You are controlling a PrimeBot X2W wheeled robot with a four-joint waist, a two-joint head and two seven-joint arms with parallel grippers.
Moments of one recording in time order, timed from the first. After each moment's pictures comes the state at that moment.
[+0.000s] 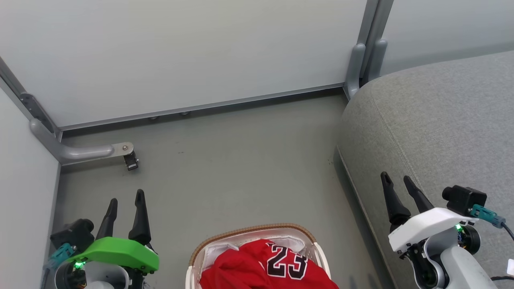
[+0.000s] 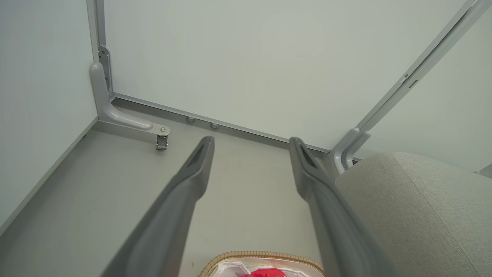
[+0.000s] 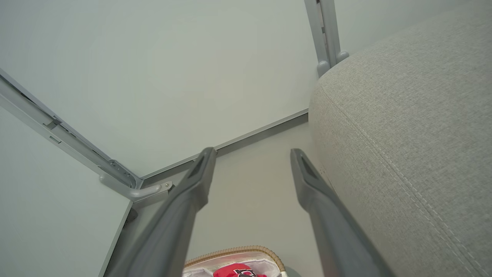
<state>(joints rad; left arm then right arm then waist) -0.09 0.11 -0.08 0.30 -0.59 -0.05 -0.13 -0.19 -0.13 0.12 0.35 0.65 0.13 -0.13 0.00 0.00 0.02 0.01</state>
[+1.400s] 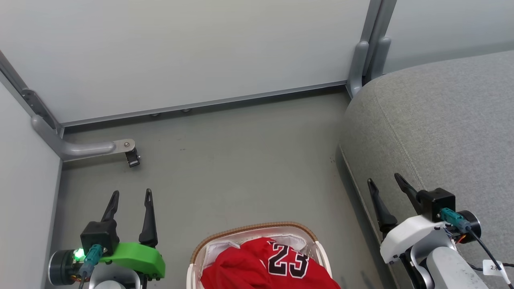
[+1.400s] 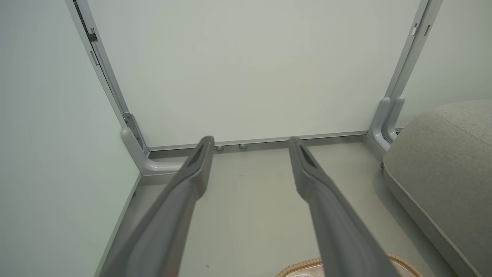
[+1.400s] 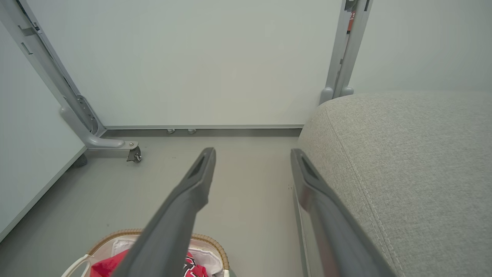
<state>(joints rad) -0.10 0.11 -0.10 0.32 -0.20 -0.02 -0.22 -0.22 -0.14 0.17 0.42 0.26 0.13 -0.22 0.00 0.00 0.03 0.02</state>
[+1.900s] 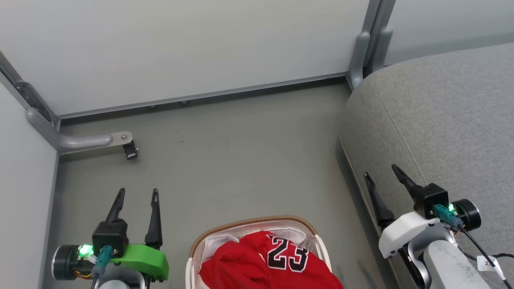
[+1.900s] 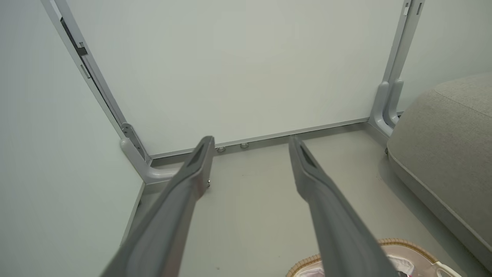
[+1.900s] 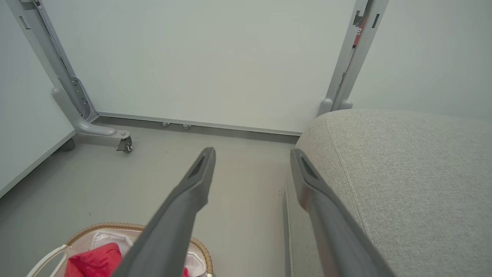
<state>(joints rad) -0.10 0.10 -0.09 0.33 -0.09 -0.04 -0.25 -0.24 -0.14 0.17 0.42 0.15 0.13 -0.25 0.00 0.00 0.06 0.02</state>
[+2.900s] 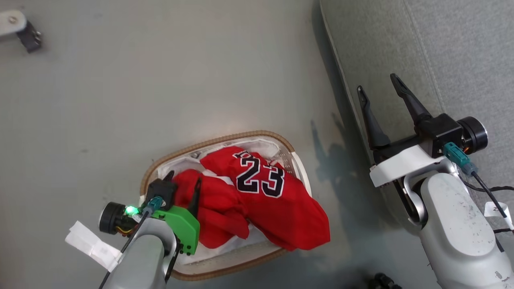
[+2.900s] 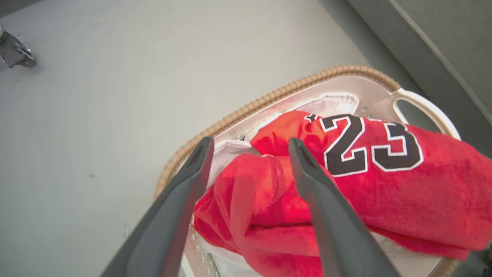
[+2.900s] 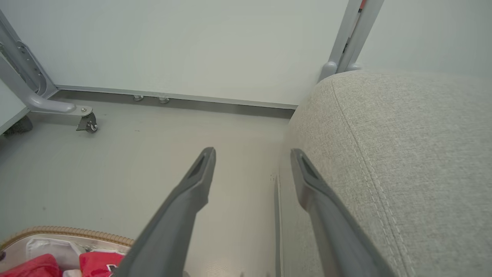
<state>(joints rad) -0.47 0.05 -0.29 0.89 -0.08 -0.13 -0.26 -0.47 -0.14 0.17 0.25 0.10 0.13 -0.26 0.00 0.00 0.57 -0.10</state>
